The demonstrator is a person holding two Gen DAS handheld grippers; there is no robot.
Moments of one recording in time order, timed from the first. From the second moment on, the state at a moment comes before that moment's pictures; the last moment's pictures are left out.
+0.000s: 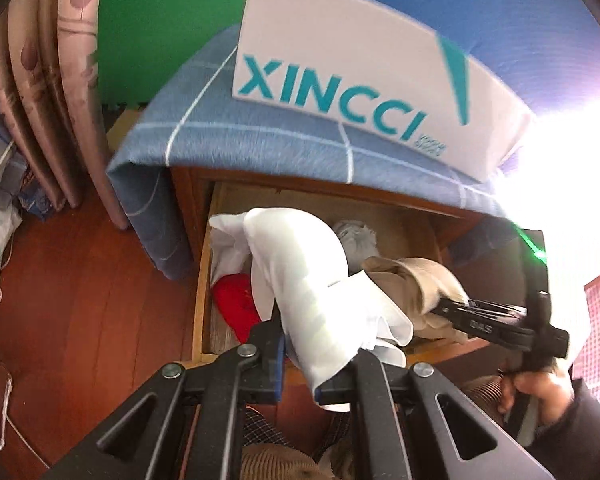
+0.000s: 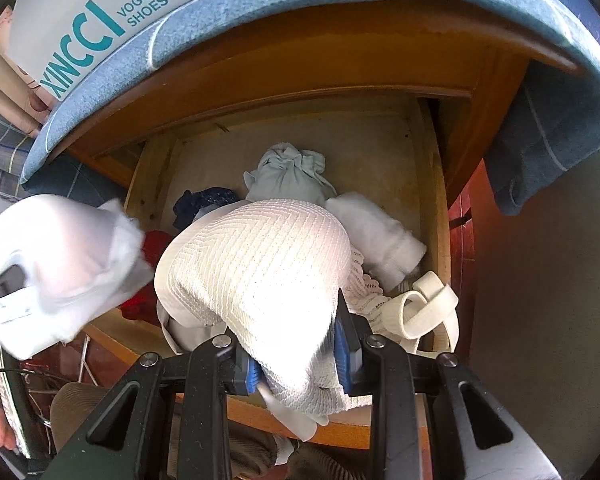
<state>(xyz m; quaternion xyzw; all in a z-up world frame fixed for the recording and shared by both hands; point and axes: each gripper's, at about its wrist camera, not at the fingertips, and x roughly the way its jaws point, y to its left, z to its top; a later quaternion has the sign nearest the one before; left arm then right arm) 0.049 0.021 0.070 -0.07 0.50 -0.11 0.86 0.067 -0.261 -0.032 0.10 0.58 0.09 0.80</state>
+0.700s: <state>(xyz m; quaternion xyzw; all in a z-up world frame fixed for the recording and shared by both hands) 0.038 0.039 0.287 -0.04 0.34 -0.17 0.92 0.074 -0.261 -0.040 0.11 0.59 0.09 0.79</state>
